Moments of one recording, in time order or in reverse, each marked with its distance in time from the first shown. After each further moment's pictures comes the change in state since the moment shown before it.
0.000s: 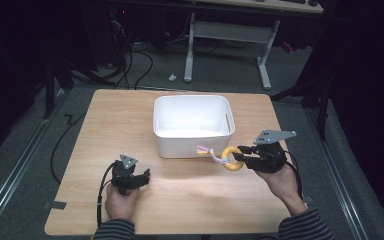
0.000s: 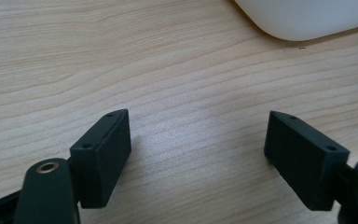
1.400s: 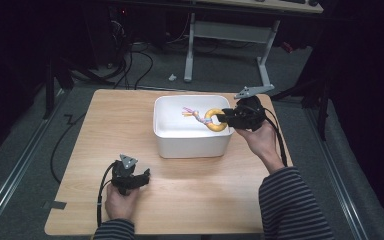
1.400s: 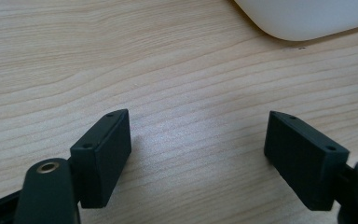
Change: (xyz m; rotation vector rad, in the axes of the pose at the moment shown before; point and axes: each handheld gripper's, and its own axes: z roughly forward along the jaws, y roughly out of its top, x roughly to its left) left arm 0.000 0.000 0.000 0.000 -0.002 0.000; right arm -0.034 0.097 0.044 -0.012 -0.029 0.046
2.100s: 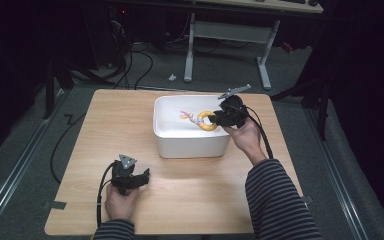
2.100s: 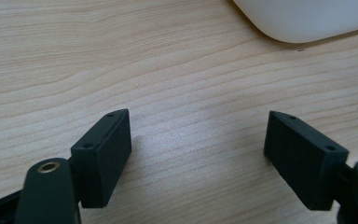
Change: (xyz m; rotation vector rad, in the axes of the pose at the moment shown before) left arm 0.001 0.000 0.000 -0.005 -0.008 -0.013; right arm -0.010 -0.001 0.063 0.122 -0.043 0.031
